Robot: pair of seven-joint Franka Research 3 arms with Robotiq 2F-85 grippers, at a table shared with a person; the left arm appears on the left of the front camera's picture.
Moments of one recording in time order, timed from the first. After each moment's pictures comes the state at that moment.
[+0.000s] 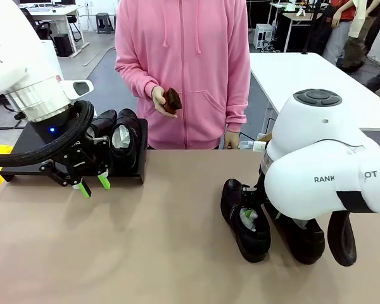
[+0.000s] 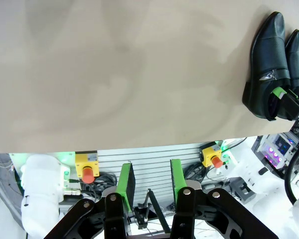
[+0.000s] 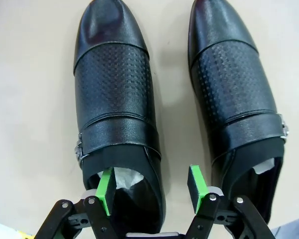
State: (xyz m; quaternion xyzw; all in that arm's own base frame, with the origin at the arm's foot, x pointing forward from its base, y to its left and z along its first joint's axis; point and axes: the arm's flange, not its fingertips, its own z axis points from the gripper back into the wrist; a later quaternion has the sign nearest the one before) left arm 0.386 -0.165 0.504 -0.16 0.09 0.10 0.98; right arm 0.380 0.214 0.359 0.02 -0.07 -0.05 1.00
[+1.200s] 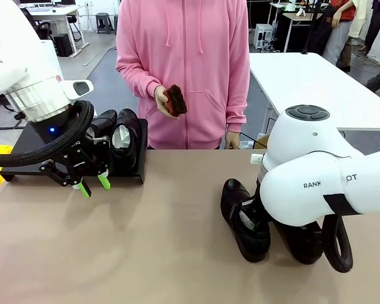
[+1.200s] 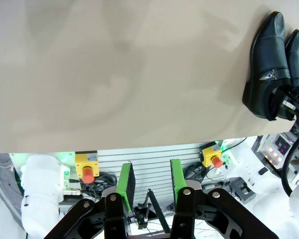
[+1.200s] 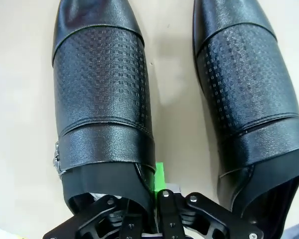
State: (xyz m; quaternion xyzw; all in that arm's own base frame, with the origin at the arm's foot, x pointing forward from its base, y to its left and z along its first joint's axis) left arm 0.386 -0.165 0.504 -0.16 0.09 0.10 0.98; right arm 0.383 0.213 0.330 0.02 -0.04 -0.05 1.00
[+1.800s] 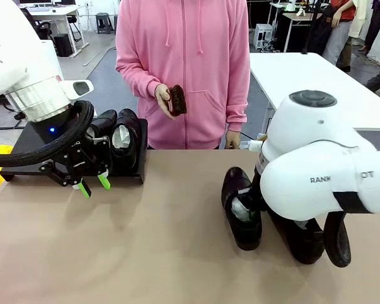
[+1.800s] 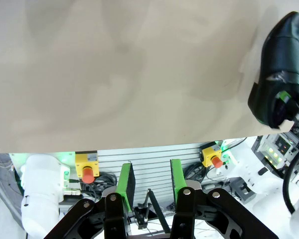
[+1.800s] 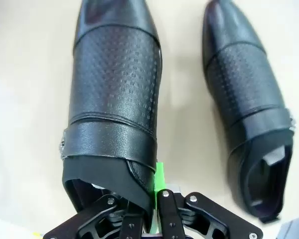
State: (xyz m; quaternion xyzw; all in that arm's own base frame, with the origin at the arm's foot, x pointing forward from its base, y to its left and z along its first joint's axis) left arm 0.386 -0.165 0.504 -0.16 0.09 0.10 0.98; right arm 0.367 0.240 0.390 0.04 -0.10 -0.07 0.99
